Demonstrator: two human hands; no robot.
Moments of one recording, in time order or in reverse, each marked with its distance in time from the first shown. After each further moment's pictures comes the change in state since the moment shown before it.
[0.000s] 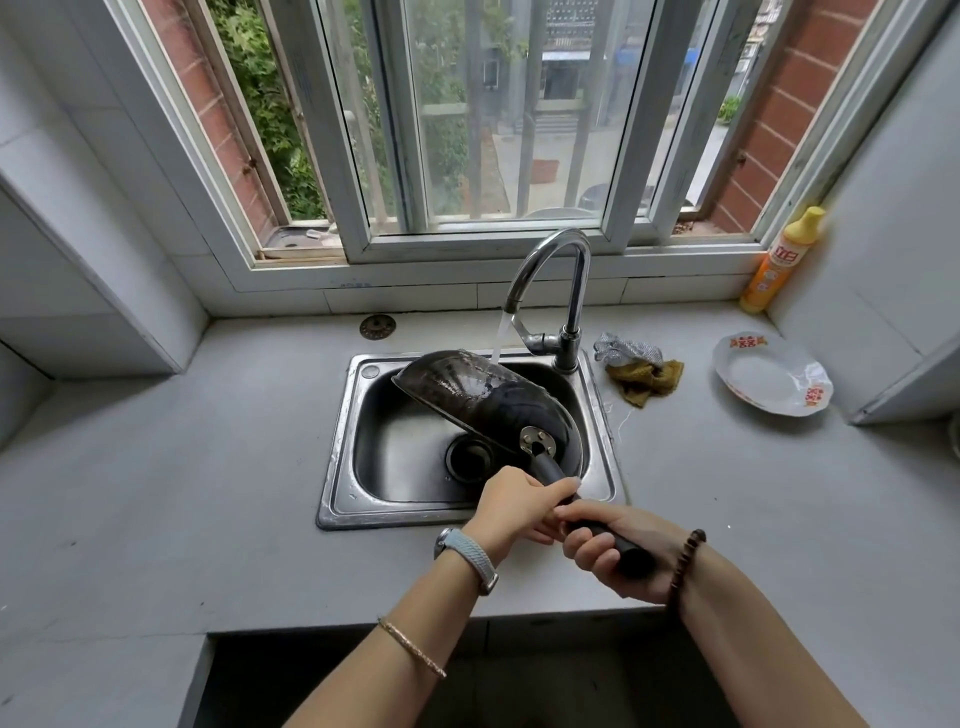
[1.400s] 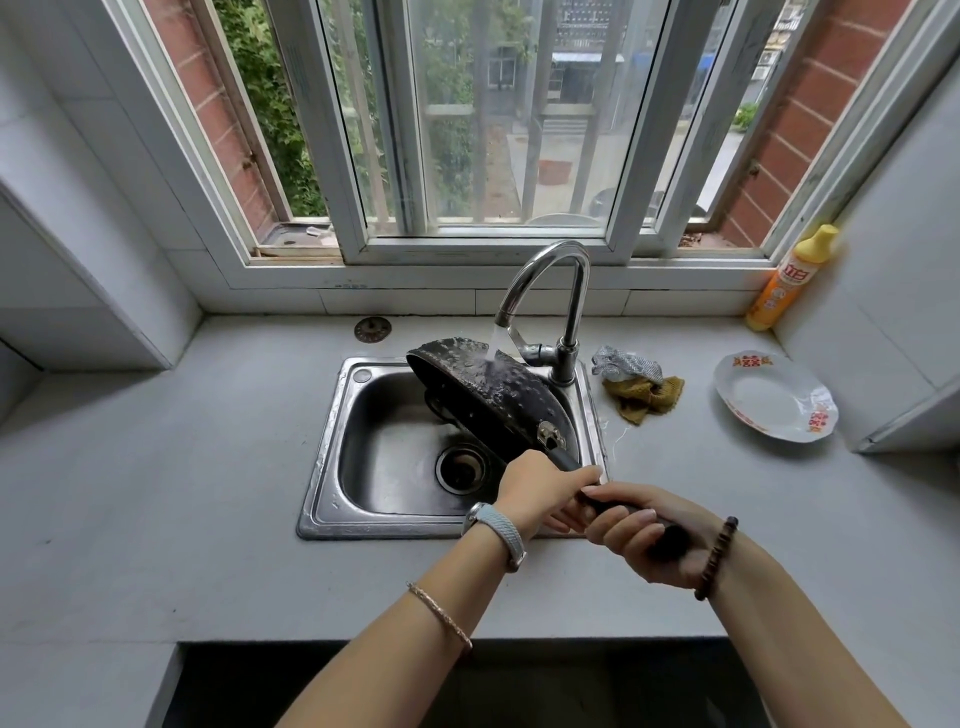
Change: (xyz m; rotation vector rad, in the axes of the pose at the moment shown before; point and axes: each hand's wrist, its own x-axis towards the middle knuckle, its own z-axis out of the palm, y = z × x) left_hand 0.040 0.039 0.027 0.071 0.016 -0.015; right_hand -0.006 -0.058 -0.046 0.236 -0.233 0.154
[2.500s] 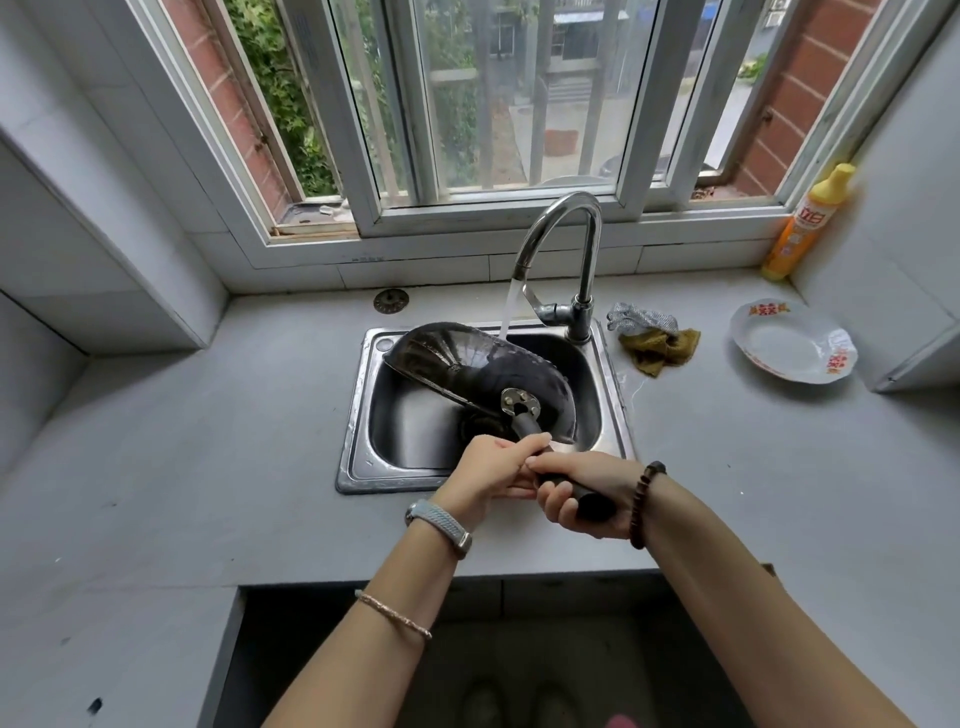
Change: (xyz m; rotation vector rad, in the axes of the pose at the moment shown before) left_hand -0.058 -0.043 -0.045 -0.394 0.057 -0.073; right_hand 0.041 0.068 0.061 -0.413 0.289 -0.140
